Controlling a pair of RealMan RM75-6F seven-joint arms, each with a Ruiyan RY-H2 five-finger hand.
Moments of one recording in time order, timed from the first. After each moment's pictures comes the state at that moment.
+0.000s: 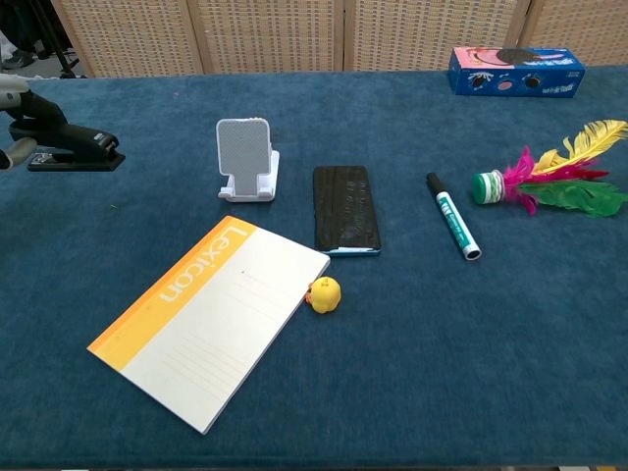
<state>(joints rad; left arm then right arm) -0.74 -1.20 -0.05 -1.65 0.83 0.96 0.46 0.00 -0.87 0.09 -1.95 -1.80 1.73 -0.18</state>
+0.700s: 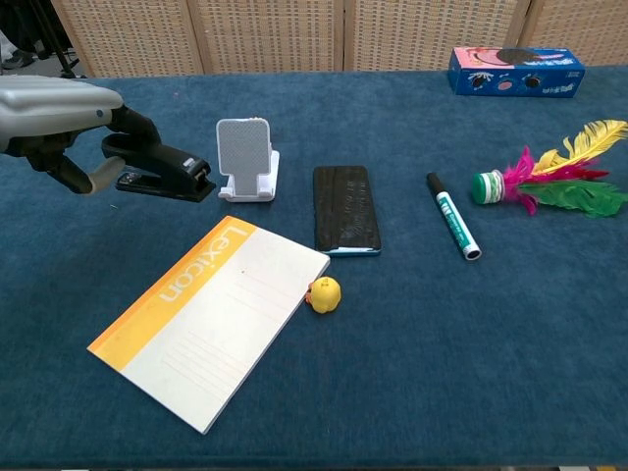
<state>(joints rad) -0.77 -1.25 -0.04 -1.90 0.90 1.05 0.64 -0.01 -0.85 0.10 -1.96 -1.80 1.76 -0.15</state>
